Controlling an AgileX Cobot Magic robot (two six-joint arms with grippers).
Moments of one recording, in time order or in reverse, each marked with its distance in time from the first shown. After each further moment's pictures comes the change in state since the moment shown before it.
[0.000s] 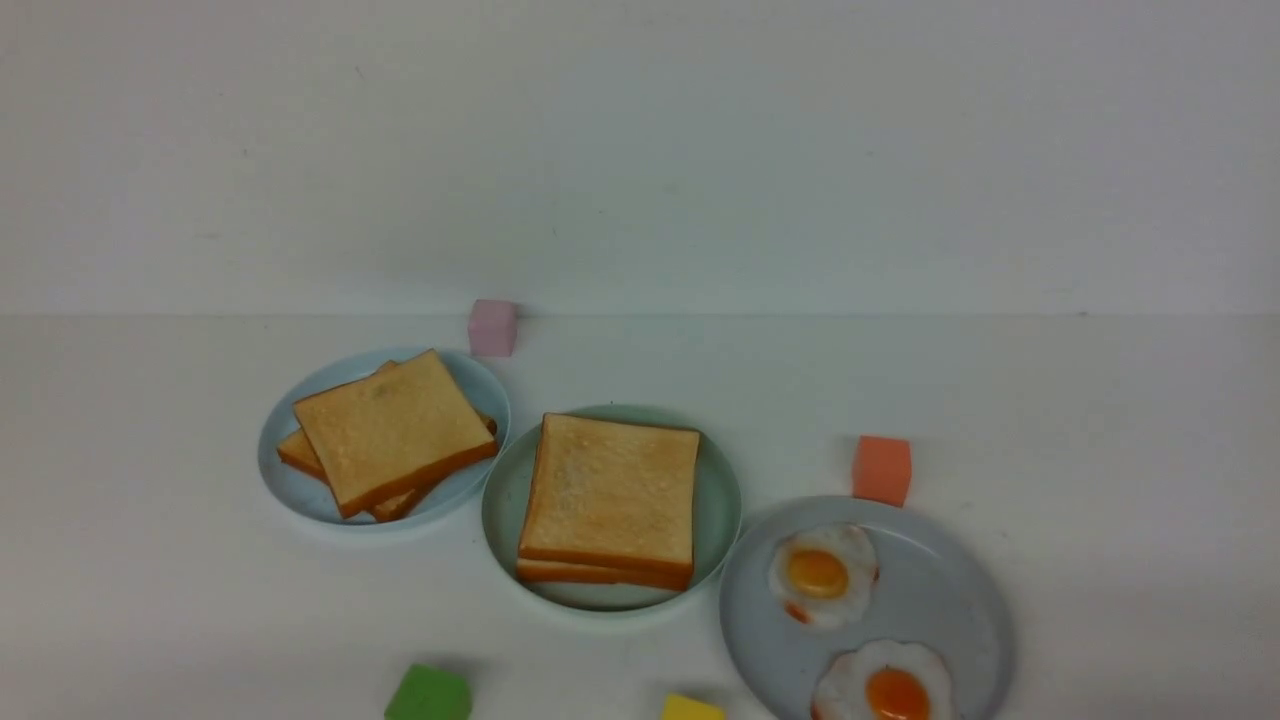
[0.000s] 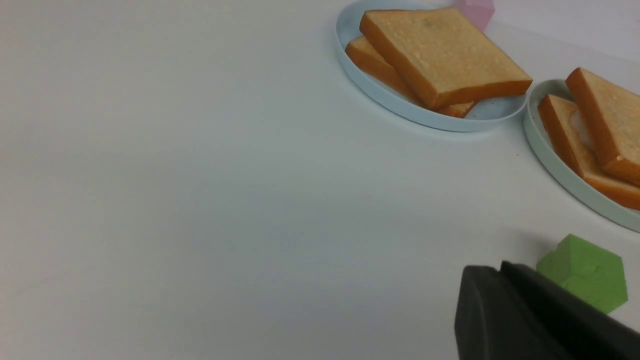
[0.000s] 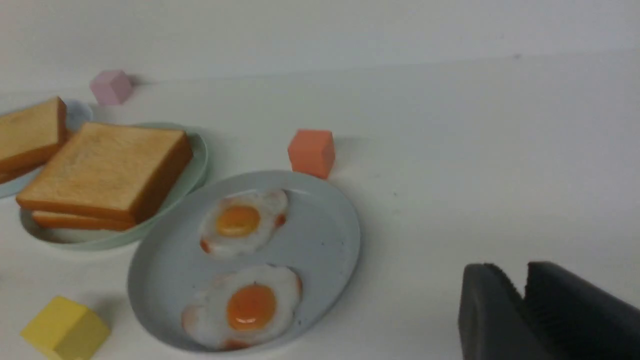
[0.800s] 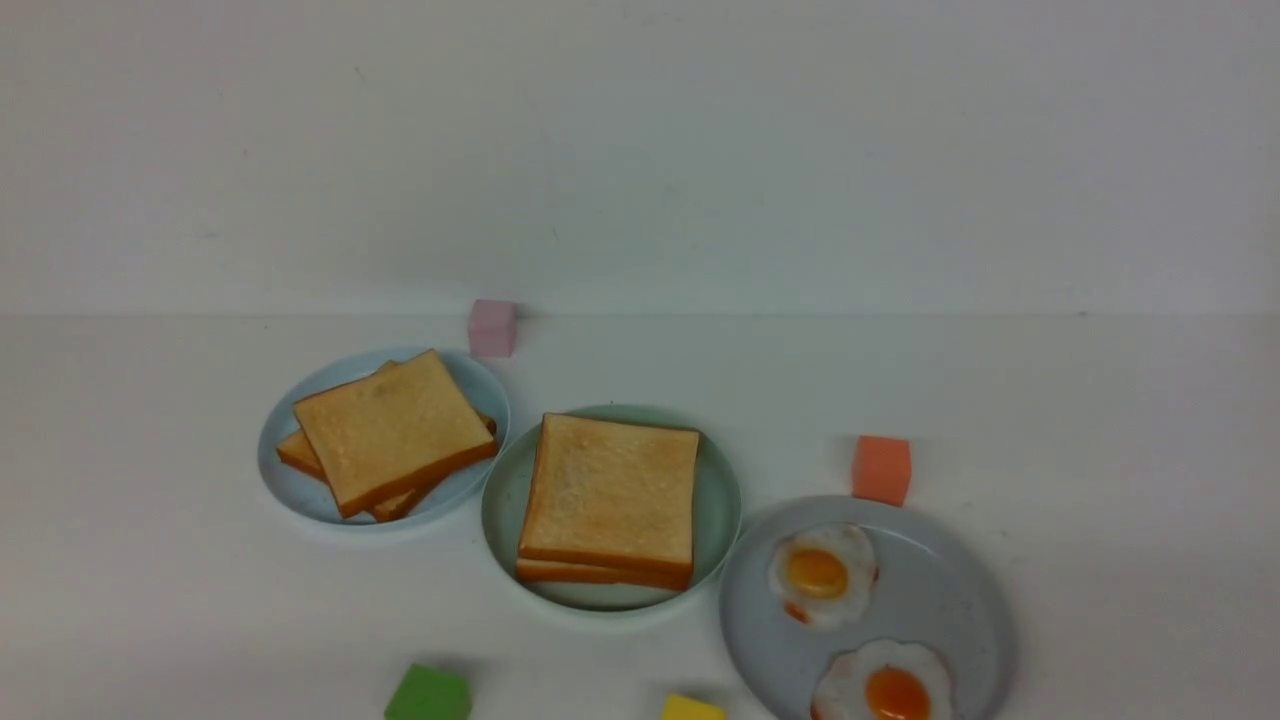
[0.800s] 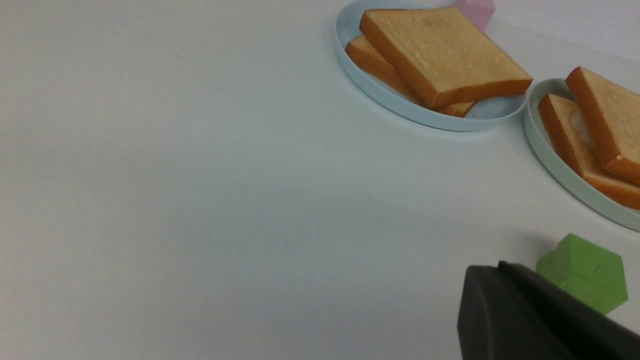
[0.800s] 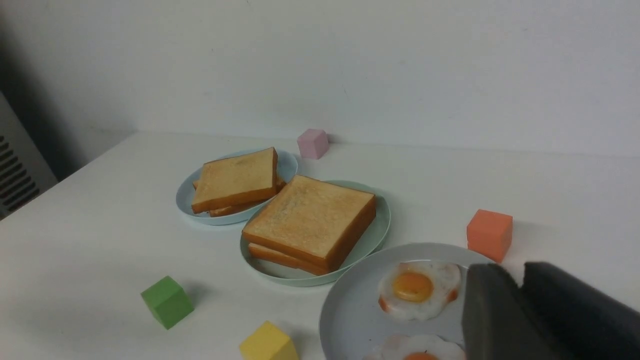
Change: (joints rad) right arm 0.330 0.000 -0.139 0.011 -0.040 0.036; left arm 0.000 0.000 0.000 0.000 0.001 0.000
